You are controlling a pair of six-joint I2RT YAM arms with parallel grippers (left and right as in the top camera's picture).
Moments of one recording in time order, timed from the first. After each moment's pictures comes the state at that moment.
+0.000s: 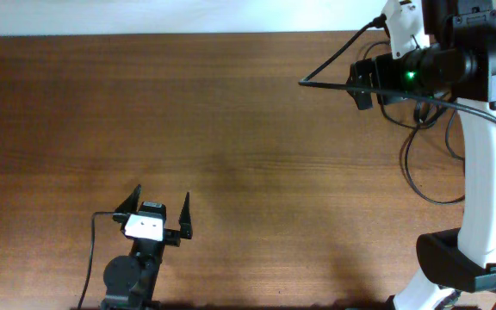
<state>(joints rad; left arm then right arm) -0.10 0.01 0.01 -0.08 0.04 0.06 0.18 1.86 2.52 -1.69 -0.11 -0.09</state>
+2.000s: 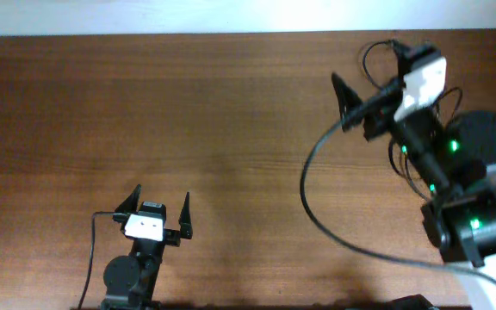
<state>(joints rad) -0.10 0.01 0.01 -0.08 0.04 0.06 0.22 1.00 1.08 -0.06 -0.23 -0.09</state>
